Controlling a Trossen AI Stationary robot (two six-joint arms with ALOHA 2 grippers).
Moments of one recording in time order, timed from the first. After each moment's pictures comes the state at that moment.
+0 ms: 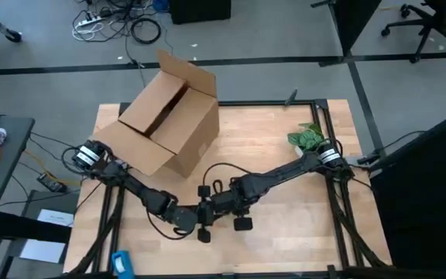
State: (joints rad) left arm -0.54 1.74 0.91 0.36 -0.60 -0.01; right arm 0.32 2.11 1.83 -1.11 0.02 0.24
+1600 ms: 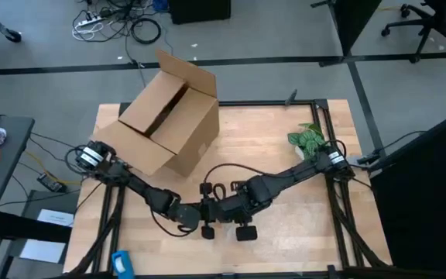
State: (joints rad) left arm -0.50 1.77 0.91 0.40 -0.60 -0.04; right arm 0.39 2.09 2.04 -1.23 0.01 0.30
